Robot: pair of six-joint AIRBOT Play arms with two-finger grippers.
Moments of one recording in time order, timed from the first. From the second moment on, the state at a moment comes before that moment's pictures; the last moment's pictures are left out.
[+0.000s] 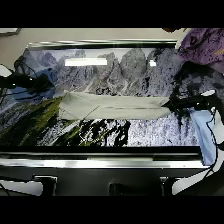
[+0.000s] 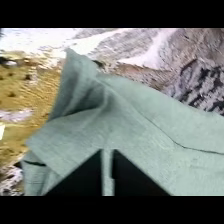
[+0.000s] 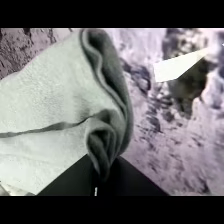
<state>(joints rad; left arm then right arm) 0.14 -1.63 1.62 1.12 -1.18 -1.63 -0.39 -1.85 1.43 -0.80 1.24 1.41</state>
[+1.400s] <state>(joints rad) -0.71 -2.33 2.07 0.47 -0.83 -1.86 -0.38 -1.26 1.62 -1.09 1.43 1.73</state>
